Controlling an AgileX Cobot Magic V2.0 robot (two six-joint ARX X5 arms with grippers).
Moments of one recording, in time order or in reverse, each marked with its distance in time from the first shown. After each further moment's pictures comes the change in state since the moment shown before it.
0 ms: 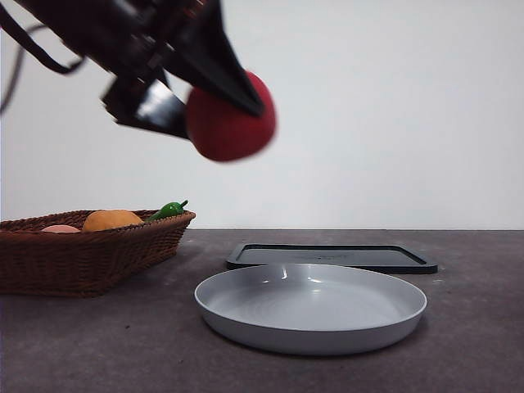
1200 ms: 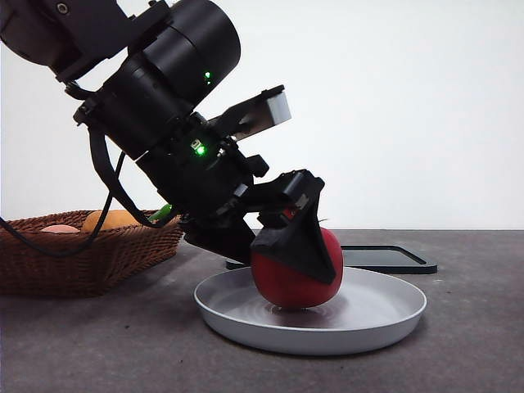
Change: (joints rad) left arm -0.155 0.409 0.000 0.251 -0.144 0.067; right arm 0.000 0.000 0.000 -0.010 0.000 0.000
